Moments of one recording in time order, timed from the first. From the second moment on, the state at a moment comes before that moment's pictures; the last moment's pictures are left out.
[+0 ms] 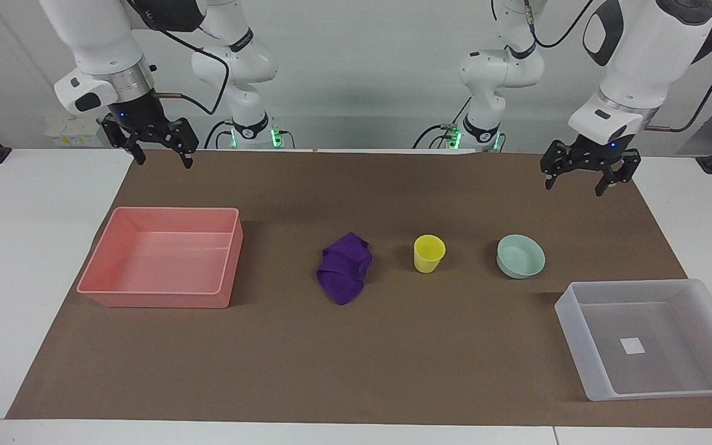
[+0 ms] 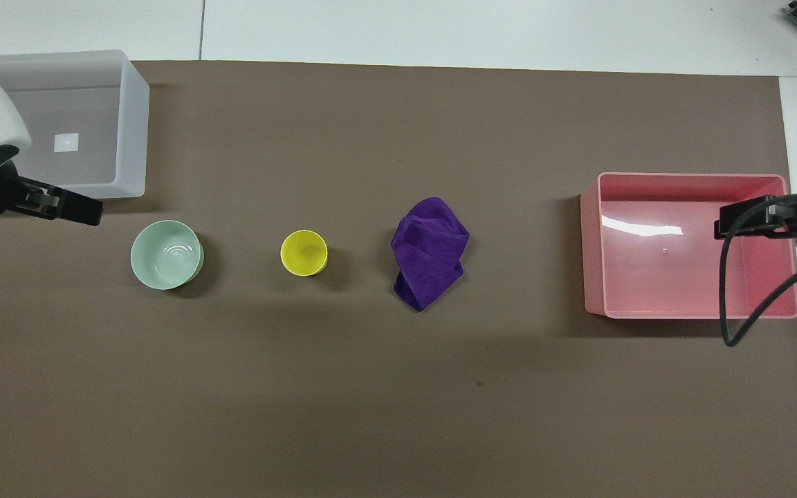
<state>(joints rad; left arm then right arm) -0.06 0.00 -0.07 -1.63 0.04 1.69 0.14 0.03 -0.05 -0.04 -1.62 -0.01 1.59 0.10</state>
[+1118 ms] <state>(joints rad) 0.00 0.03 -0.06 -1.85 0.02 1.93 0.14 0.03 -0.05 -0.04 -1.62 -0.01 1.59 0.10</state>
